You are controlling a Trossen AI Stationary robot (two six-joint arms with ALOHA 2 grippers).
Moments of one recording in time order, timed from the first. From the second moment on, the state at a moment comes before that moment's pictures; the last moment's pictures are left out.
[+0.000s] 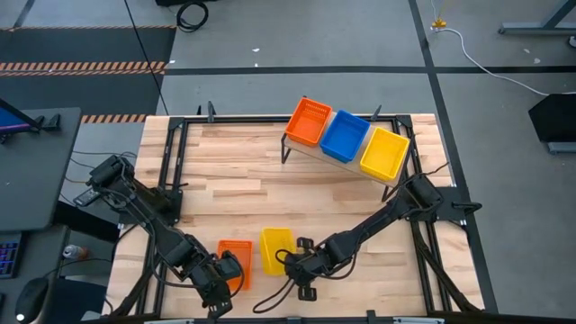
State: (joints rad) left arm -0.79 1.58 1.20 -0.60 0.06 -1.30; right arm 0.51 2.10 1.48 -0.39 0.09 0.56
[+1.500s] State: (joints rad) left arm -0.65 1.58 1.20 -0.37 -0.16 -1.14; right arm 0.42 1.12 1.48 -1.30 0.39 0.69
